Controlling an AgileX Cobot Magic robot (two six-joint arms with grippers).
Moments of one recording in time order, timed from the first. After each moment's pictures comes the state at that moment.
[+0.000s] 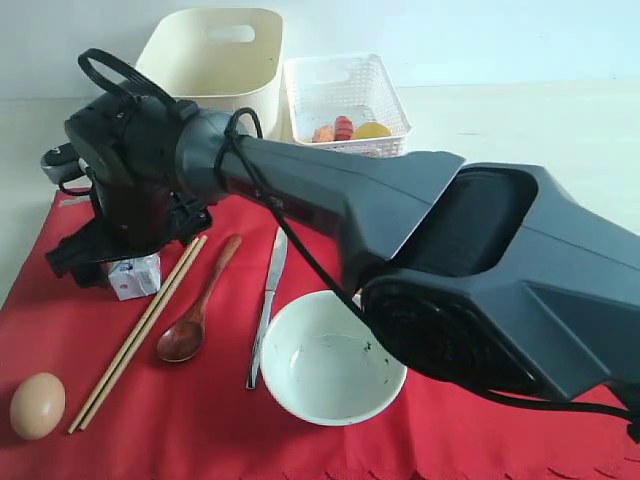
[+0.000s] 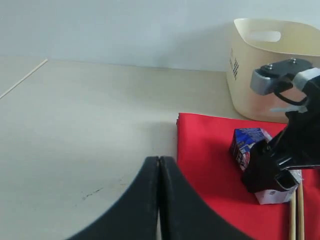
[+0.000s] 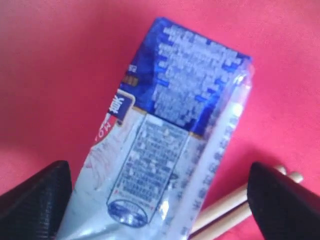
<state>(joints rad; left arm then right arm) 0.04 0.01 0.00 0.10 0.31 -0.13 0.95 2.62 -2.36 -0.08 1.04 0.35</state>
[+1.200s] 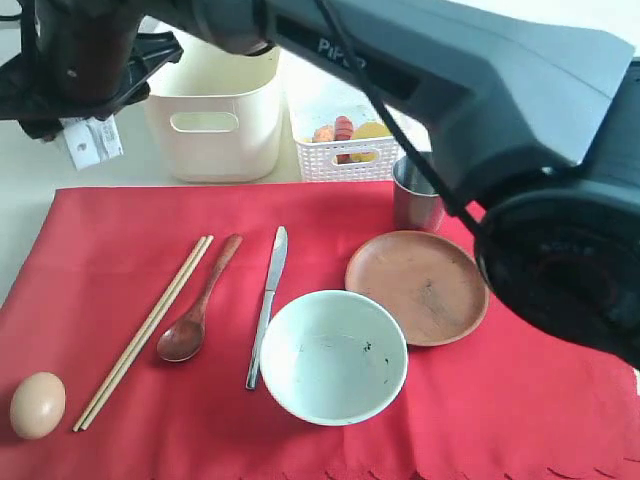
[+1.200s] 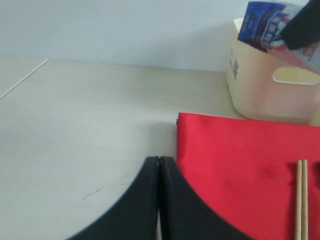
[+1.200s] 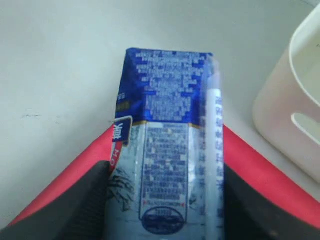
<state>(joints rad) 0.04 0.01 0.00 0.10 0.31 -0.13 0.95 2.33 -2.36 -0.08 0.99 0.26</state>
